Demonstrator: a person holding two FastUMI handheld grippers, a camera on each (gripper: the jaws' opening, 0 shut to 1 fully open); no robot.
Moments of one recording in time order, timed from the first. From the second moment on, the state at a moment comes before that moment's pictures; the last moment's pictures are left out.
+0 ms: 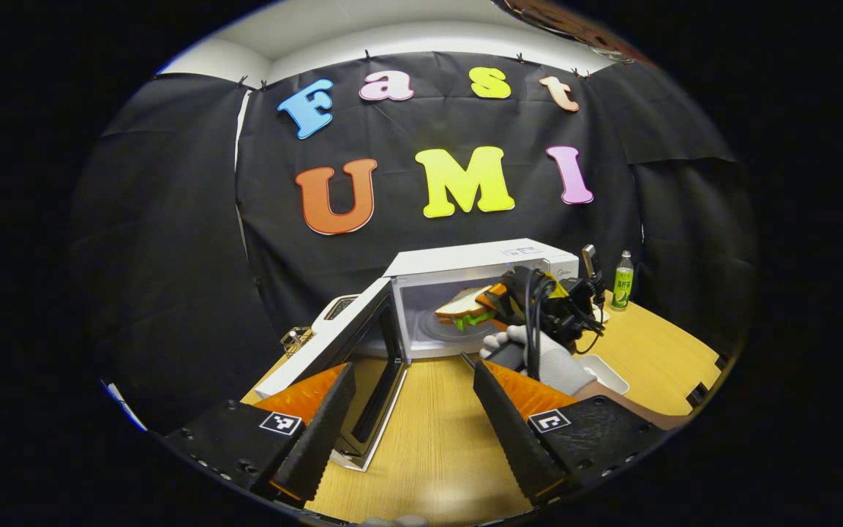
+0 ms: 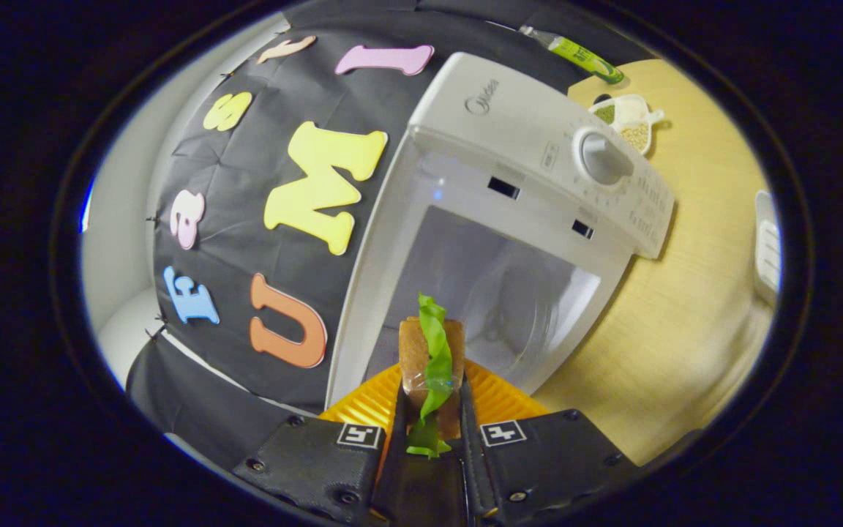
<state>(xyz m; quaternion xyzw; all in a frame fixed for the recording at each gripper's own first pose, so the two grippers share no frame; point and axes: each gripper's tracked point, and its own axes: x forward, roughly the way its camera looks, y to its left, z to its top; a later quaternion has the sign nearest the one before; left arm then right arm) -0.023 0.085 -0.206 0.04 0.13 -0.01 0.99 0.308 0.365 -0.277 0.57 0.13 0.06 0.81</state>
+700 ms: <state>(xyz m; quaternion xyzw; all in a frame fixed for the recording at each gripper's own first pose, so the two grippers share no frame) -0.008 0.095 -0.215 0.02 0.13 -0.03 0.99 0.369 0.376 -0.334 0.43 0.14 -0.02 0.89</state>
